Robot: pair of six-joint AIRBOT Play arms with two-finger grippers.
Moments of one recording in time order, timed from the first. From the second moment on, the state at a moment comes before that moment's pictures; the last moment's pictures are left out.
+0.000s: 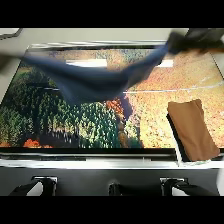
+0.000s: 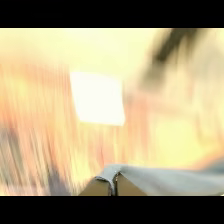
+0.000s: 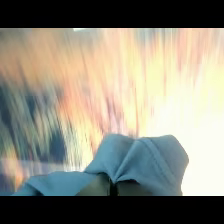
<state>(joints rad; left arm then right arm) 0.27 -0.93 1.48 0.72 -0.95 -1.25 0.03 -1.31 1.96 -1.30 1.05 1.68</state>
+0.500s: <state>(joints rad) 0.40 -0.74 1.98 0.86 -0.88 -1.41 0.03 -0.78 1.96 -1.49 0.93 1.80</state>
